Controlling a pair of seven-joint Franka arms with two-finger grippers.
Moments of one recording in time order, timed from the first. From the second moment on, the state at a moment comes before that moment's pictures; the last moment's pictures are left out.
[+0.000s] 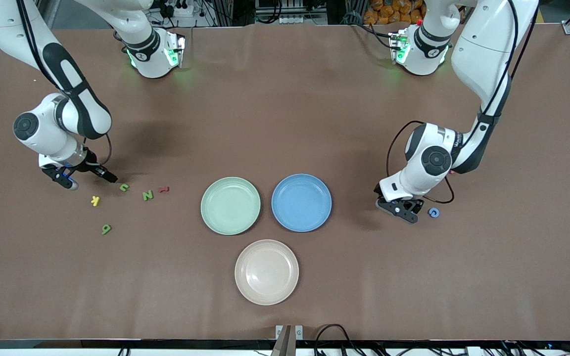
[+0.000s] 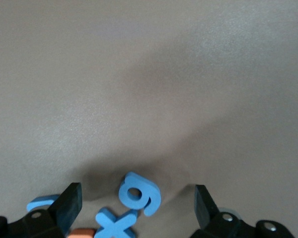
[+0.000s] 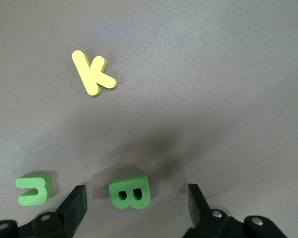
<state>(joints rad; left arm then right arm) -0.21 0.57 -0.10 -2.01 0.10 2.64 0.15 -0.14 0.33 -0.09 -2.43 0.12 2.77 0.23</state>
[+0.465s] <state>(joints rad) -0.20 0.58 -0.10 -2.01 0.10 2.66 0.15 -0.15 0.33 -0.09 -2.43 0.12 2.77 0.23</state>
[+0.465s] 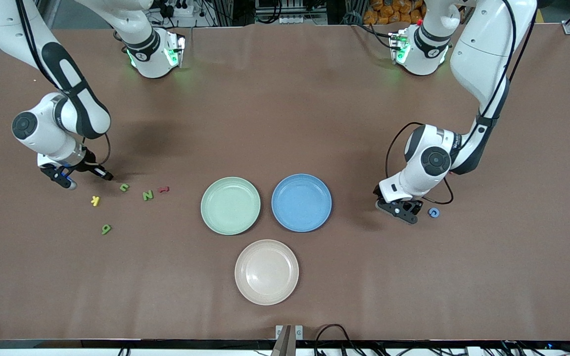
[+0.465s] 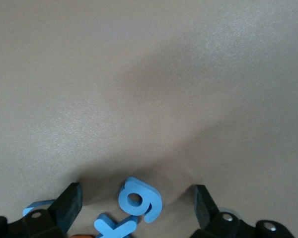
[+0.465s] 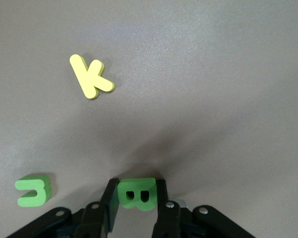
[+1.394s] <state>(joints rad) -0.18 0.56 -0.10 -2.05 0.10 2.66 0.24 -0.09 0.29 -0.07 -2.31 0.11 2.61 0.21</state>
